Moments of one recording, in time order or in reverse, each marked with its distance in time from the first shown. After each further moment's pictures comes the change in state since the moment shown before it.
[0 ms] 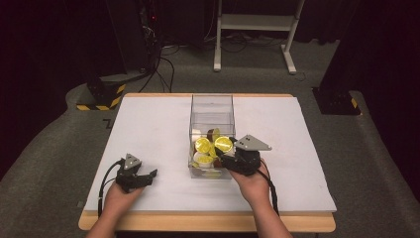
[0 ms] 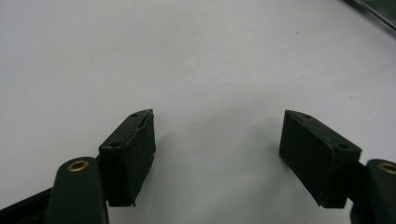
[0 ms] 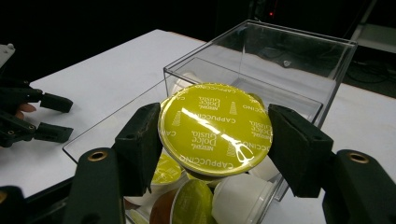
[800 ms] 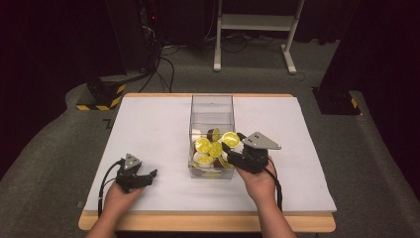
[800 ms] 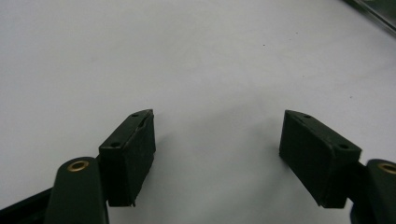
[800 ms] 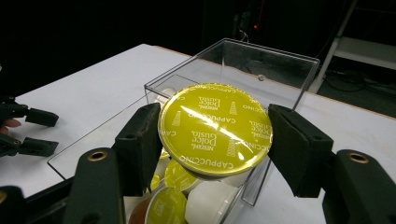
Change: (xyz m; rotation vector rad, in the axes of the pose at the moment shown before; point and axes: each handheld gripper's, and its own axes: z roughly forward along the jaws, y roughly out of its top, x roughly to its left) left arm 0.000 0.000 0.000 0.000 0.000 0.000; right arm -0.012 0.007 -0.015 -0.042 -0.051 0.005
